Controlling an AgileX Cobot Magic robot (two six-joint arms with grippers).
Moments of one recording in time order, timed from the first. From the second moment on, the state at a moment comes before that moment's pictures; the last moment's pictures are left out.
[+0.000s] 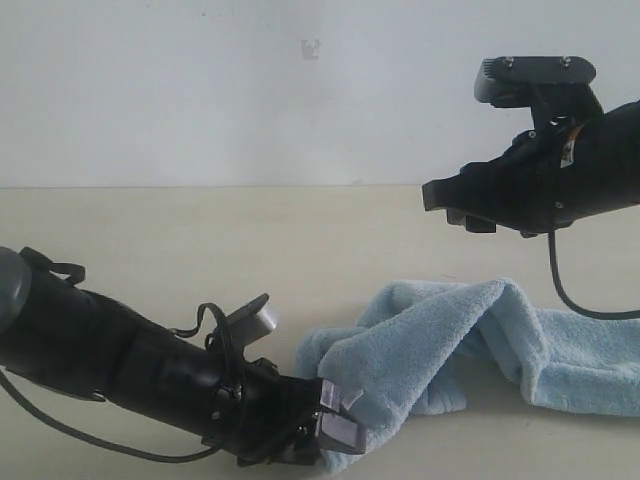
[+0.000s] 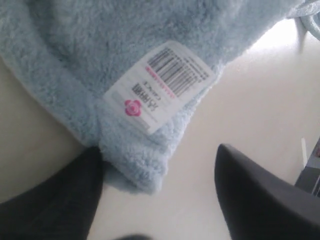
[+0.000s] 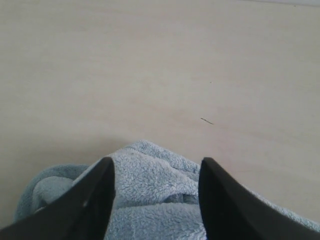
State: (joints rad) left arm -0.54 1.98 -0.80 -1.74 0.64 1.24; right arm 0.38 1.45 -0.94 -0.14 0.32 0.32
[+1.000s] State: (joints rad) left arm -0.47 1.97 -1.01 -1.29 0.96 1.73; right arm 0.38 1.45 -0.94 -0.13 0.32 0.32
